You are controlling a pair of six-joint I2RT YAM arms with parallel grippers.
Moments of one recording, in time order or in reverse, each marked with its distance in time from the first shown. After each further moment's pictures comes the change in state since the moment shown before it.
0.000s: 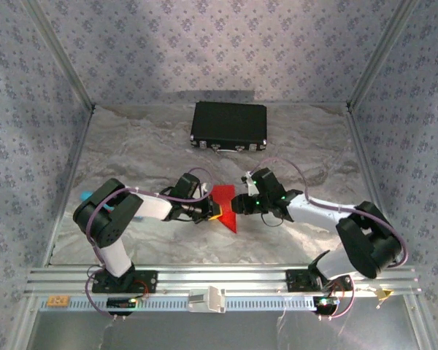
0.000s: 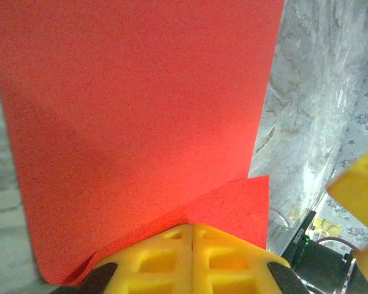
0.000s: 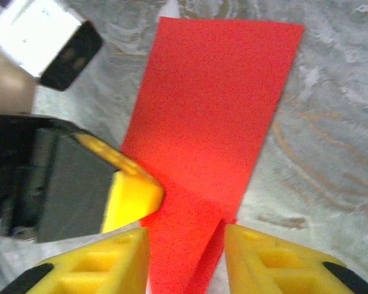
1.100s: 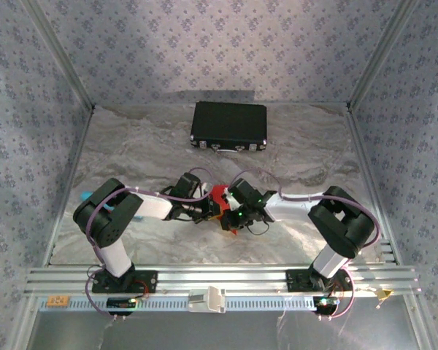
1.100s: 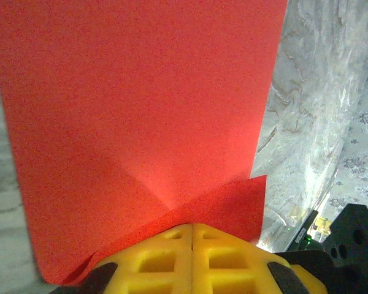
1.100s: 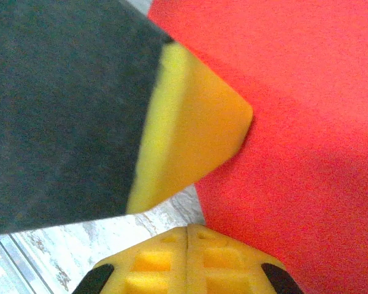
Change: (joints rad) left arm 0.000 0.000 0.010 -0.023 -0.001 0.009; right arm 0.175 0.236 0.101 -0.083 -0.061 0.038
